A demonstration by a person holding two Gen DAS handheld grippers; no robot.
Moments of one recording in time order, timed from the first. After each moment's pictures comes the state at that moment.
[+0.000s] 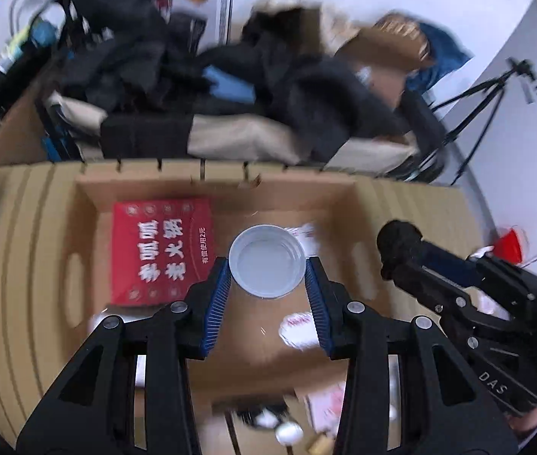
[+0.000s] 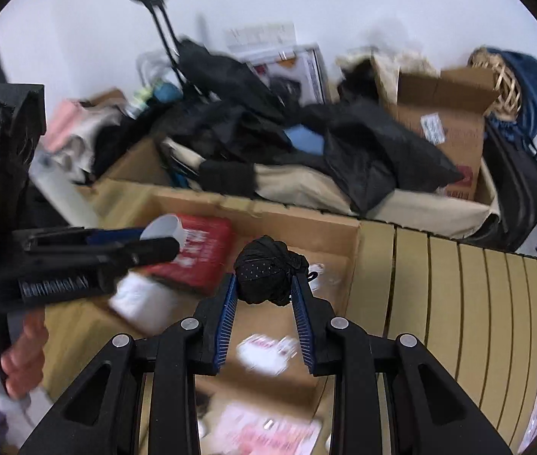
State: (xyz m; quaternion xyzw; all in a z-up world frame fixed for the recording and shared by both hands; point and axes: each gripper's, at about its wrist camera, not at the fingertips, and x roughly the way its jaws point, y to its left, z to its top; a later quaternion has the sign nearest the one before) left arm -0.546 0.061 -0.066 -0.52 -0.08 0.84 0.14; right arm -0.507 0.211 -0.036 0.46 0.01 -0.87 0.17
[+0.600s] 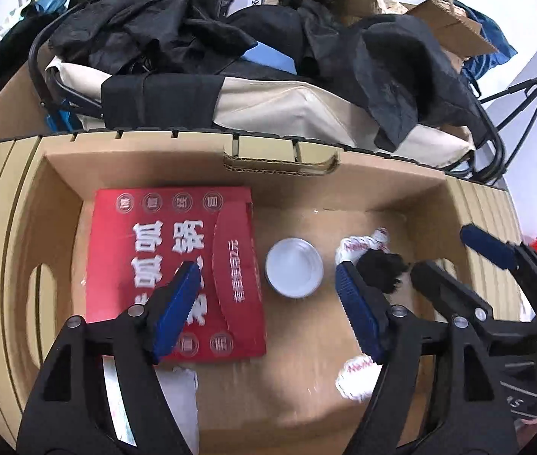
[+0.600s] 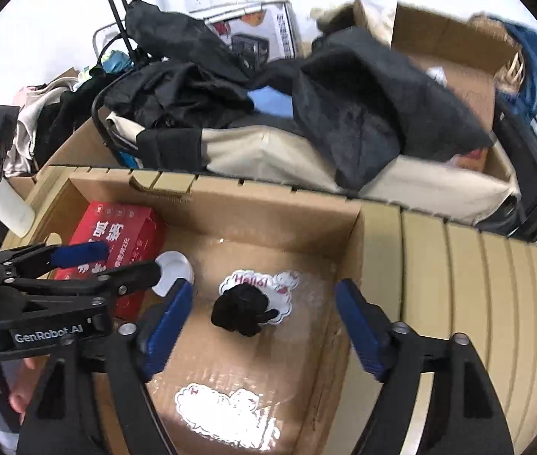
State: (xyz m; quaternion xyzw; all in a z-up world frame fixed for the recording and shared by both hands) left arm -0.581 0.051 -0.128 -0.54 -0.08 0.83 0.10; right arm -0.564 0.207 -0.106 0.47 0.03 -0.87 0.12
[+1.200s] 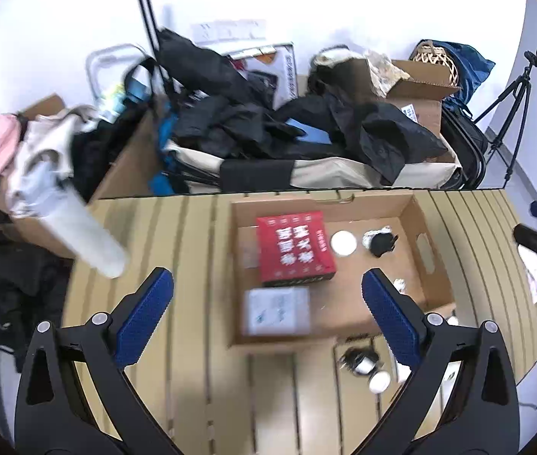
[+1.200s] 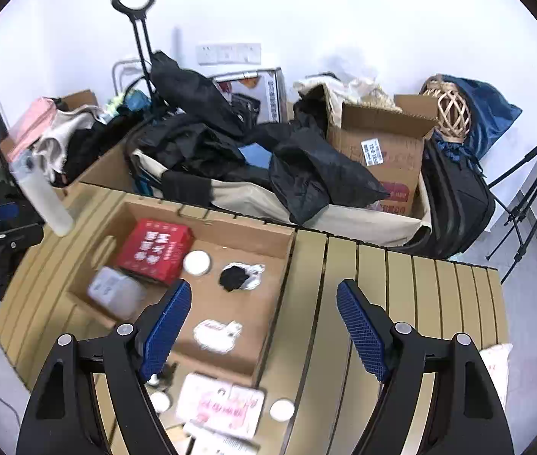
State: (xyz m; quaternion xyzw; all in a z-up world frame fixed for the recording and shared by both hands) left arm -0.427 -0.018 0.041 -0.43 0.02 0.90 0.02; right arm -0.447 0.240 0.045 0.42 0.06 -0.90 0.11
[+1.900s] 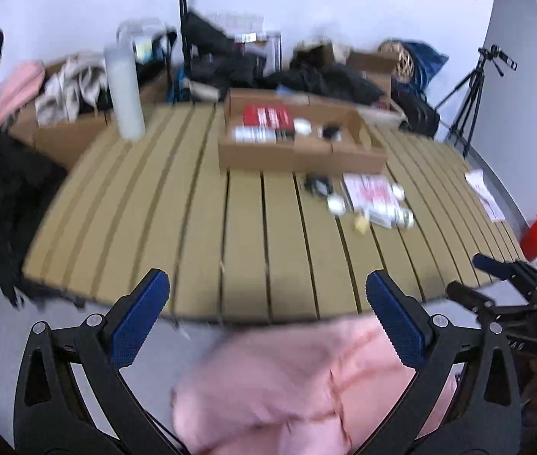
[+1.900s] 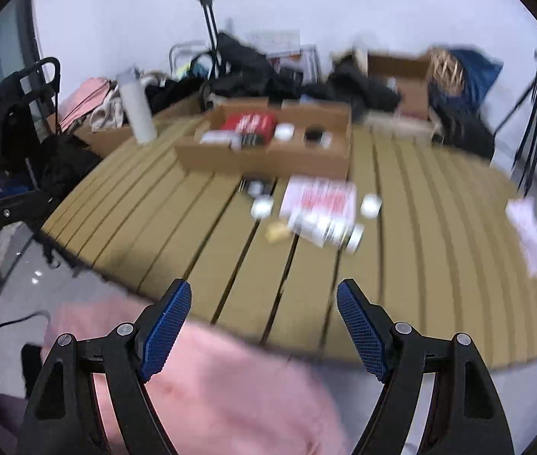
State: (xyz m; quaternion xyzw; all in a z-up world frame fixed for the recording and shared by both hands) left arm -0.145 -0.026 -0.036 -0.42 -0.04 0.90 0.06; right arm -0.141 0.210 -0.068 0.41 0.02 -0.90 0.16
